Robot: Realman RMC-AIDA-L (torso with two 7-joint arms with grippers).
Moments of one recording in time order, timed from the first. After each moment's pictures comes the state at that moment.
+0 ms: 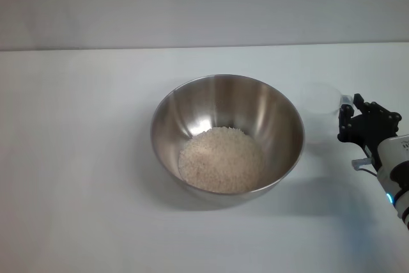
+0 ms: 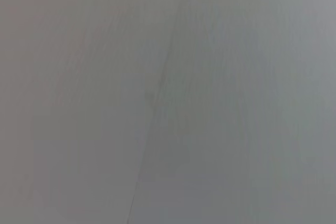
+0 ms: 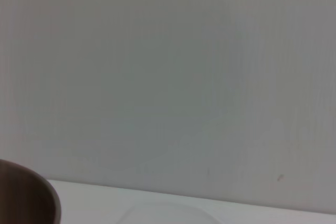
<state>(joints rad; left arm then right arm) -0.26 -2.06 -1.32 -0.55 2.70 1.40 -0.27 0.42 2.08 0.62 0.37 -1.92 -0.93 -0.21</state>
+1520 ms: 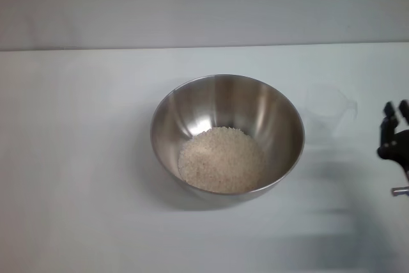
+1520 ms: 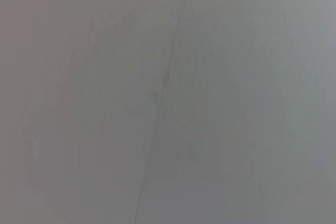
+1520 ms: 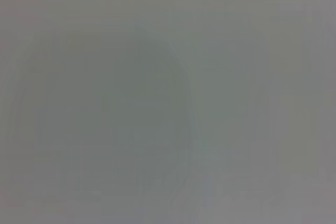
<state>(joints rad) -0.23 -2.06 -1.32 -0.54 2.72 1.41 -0.27 0.24 2.08 0.51 0.40 -1.92 -1.30 -0.21</state>
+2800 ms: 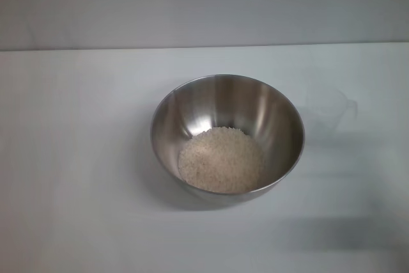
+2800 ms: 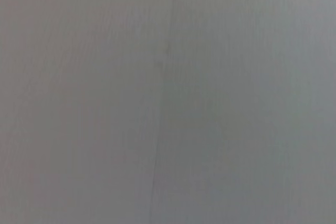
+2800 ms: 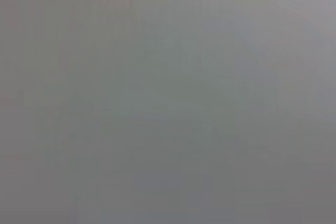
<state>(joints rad) -0.24 -2.06 -1.32 -0.47 2.71 1.39 -0.19 0.41 2.08 0.67 0.15 -1.91 -1.61 0.05</state>
